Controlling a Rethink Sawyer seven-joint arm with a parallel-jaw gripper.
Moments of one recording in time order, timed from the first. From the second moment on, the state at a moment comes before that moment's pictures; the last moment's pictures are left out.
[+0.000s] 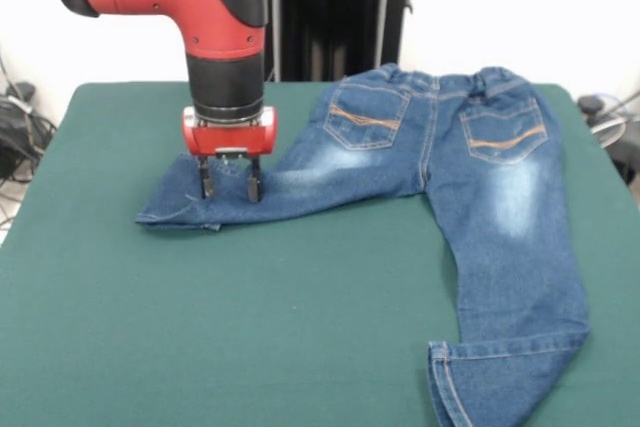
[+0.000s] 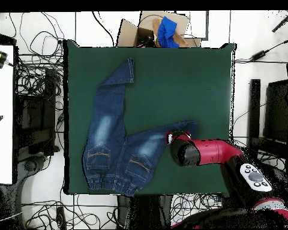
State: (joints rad) arm -0.73 -0.47 0.29 1.76 -0.73 0.22 1.74
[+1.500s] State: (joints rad) arm -0.73 -0.51 0.29 1.76 -0.70 0.22 1.74
